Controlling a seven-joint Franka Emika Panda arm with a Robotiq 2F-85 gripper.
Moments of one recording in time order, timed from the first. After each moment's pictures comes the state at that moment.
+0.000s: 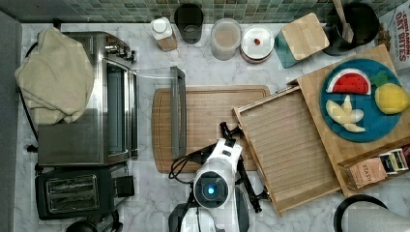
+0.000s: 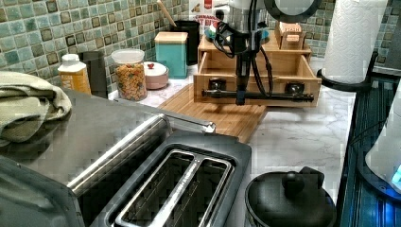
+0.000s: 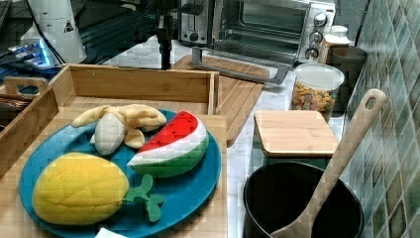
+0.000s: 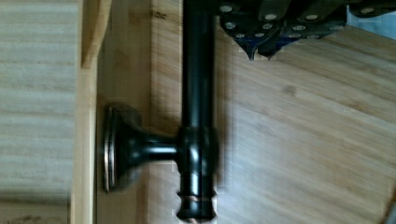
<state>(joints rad) -0.03 -0.18 0.02 -2.78 -0.29 1.08 -0.94</state>
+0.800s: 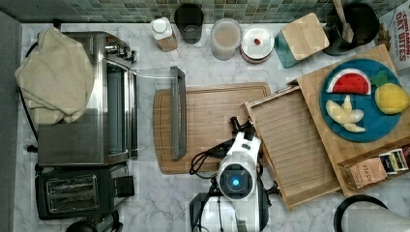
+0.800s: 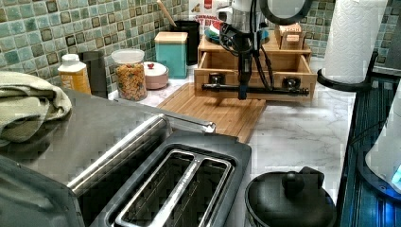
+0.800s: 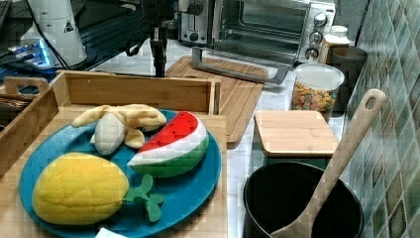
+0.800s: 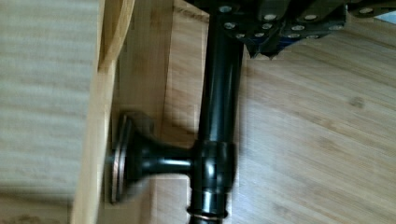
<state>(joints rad) -0.08 -0.08 -0.08 -2.71 -0.33 1.13 -1.12</state>
